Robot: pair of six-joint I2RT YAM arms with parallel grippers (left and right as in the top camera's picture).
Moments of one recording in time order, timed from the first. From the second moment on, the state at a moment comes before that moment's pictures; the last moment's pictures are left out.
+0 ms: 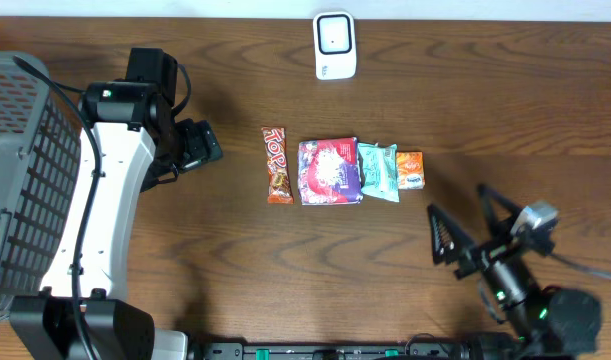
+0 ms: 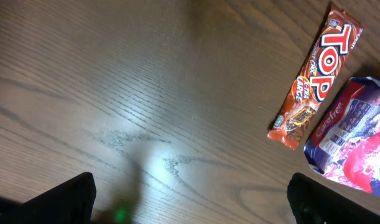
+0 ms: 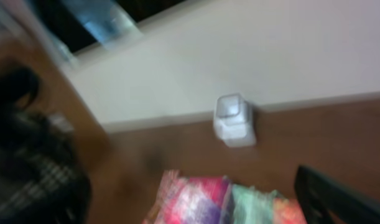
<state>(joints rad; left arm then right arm) -0.05 1.60 1.54 -1.36 0.00 -0.48 0.01 0.28 0.51 -0.27 -0.42 0.37</state>
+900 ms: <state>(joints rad) -0.05 1.60 1.53 -1.36 0.00 -0.48 0.01 1.77 1.36 -0.91 -0.32 0.08</state>
